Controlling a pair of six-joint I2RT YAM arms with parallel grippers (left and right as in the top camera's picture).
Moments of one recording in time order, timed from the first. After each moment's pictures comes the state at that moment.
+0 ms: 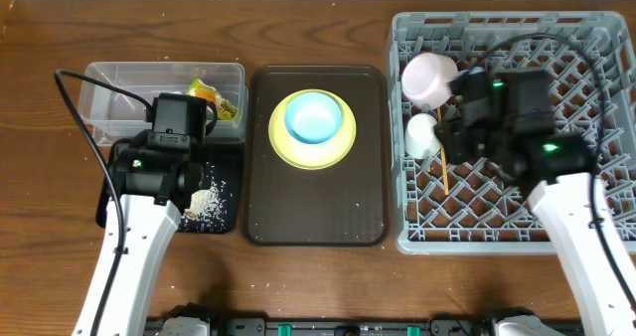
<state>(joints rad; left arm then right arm) -0.11 1.23 1.11 -1.07 -0.53 -0.07 0.20 1.33 1.15 -0.76 -0.22 -0.07</state>
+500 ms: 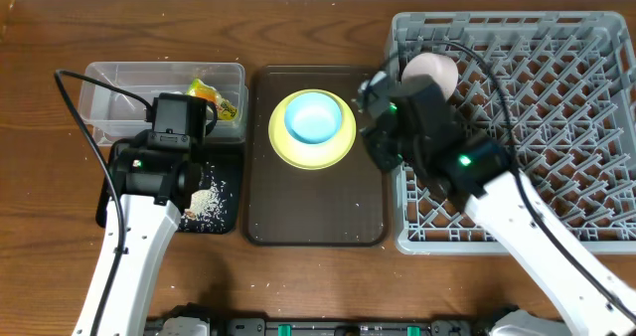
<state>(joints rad) -0.11 1.23 1.11 -1.07 -0.53 -0.07 0.58 1.44 1.26 -0.68 0.02 -0.07</state>
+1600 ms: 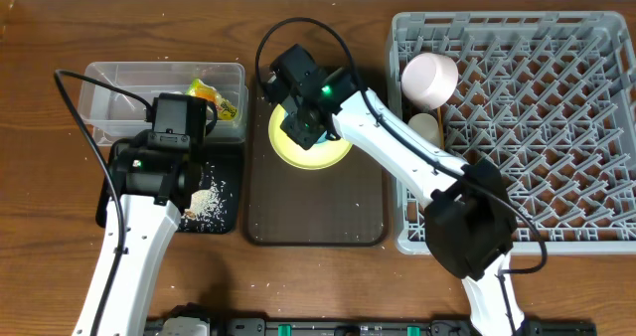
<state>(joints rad) -0.11 1.23 1.11 -1.07 -0.53 -0.07 0.73 2.17 1.90 -0.92 -0.02 -0.14</state>
